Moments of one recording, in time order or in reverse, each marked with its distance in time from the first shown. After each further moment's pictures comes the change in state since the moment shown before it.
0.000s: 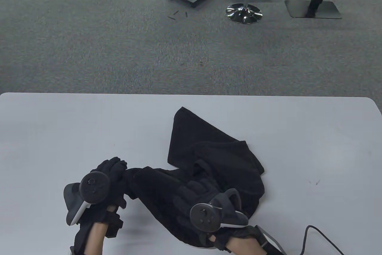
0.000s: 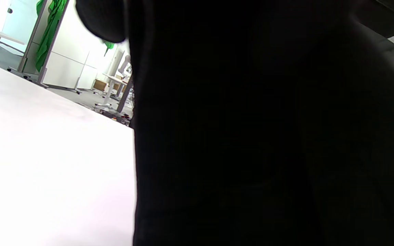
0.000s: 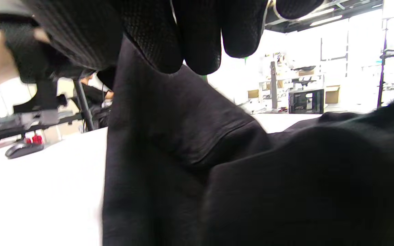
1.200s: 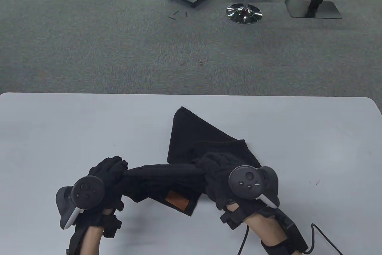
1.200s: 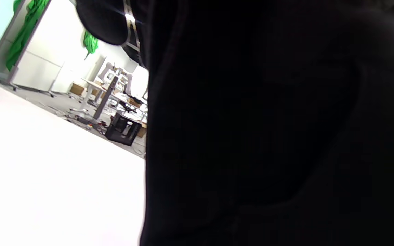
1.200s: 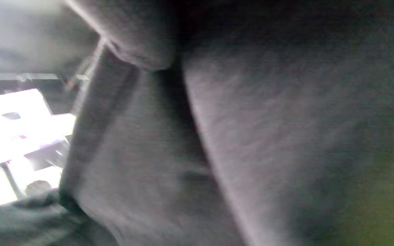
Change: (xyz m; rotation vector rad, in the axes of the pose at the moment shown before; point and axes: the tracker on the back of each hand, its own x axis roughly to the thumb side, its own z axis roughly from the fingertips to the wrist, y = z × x) left_hand 0.004 0.018 0.006 0.051 -0.102 0.098; right_hand -0.076 -0.103 0.019 -0.393 0.227 -0.342
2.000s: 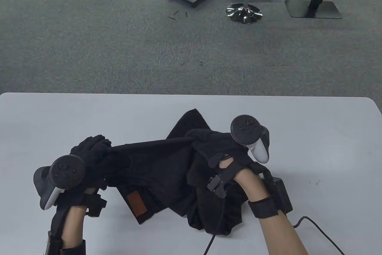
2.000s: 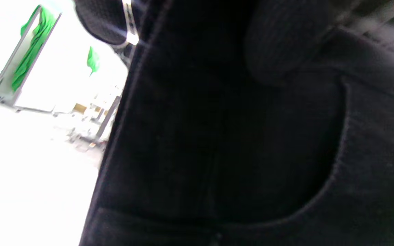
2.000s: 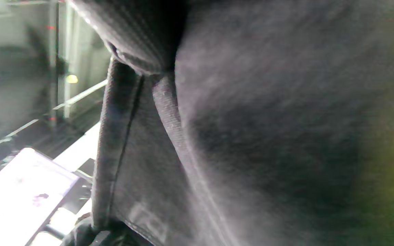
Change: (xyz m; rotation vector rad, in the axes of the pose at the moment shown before) left_hand -0.024 0.033 -0.038 0.032 0.040 -0.052; right_hand -0.053 0.043 -0.079 0.215 0.239 -0.456
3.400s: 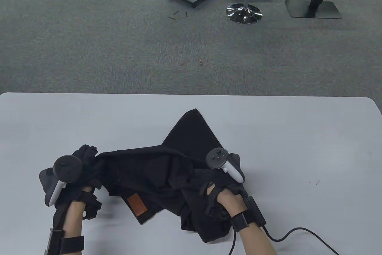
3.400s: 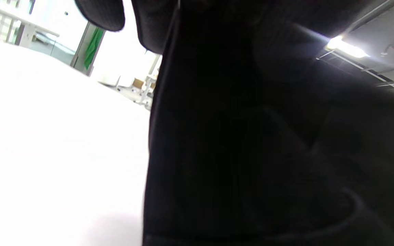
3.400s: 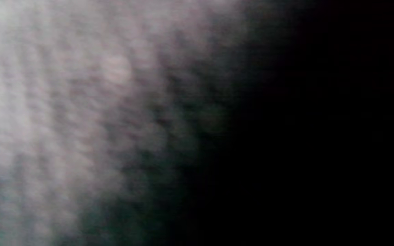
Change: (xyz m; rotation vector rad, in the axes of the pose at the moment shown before) left_hand -0.069 -0.045 -0.009 -0.068 0.211 -0.038; right_hand -0.127 0.085 -0.002 0.266 0.469 0.313
